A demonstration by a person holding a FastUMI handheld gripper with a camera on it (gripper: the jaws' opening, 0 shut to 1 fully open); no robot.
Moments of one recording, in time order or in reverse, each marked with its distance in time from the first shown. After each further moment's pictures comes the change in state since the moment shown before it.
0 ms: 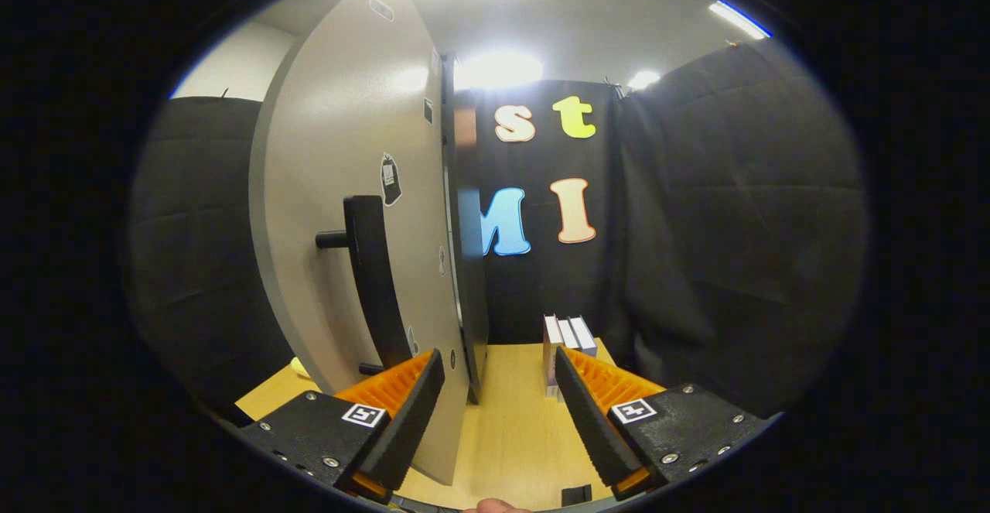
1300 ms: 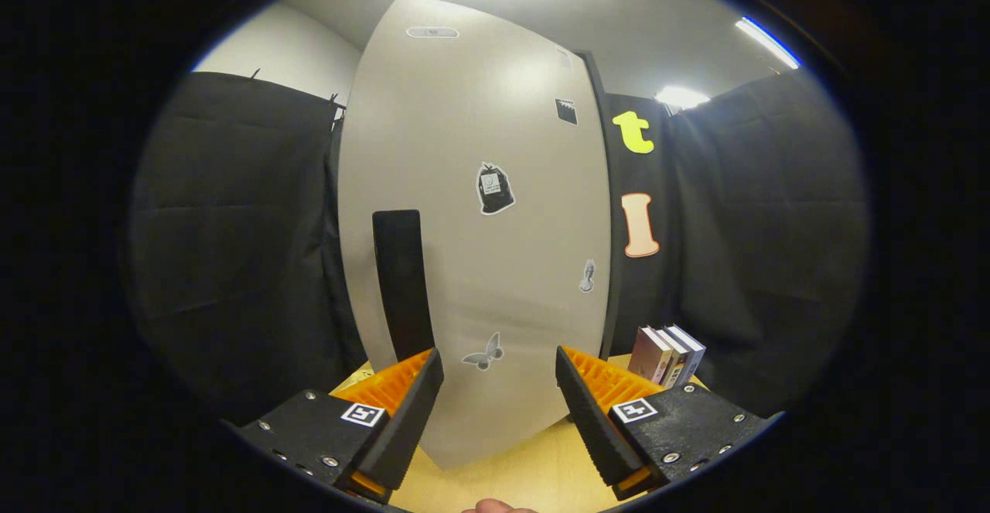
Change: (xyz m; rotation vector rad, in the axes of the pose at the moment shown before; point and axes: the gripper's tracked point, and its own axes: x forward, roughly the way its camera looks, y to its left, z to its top) arm 0.055 0.260 -0.002 -0.061 -0.061 0.033
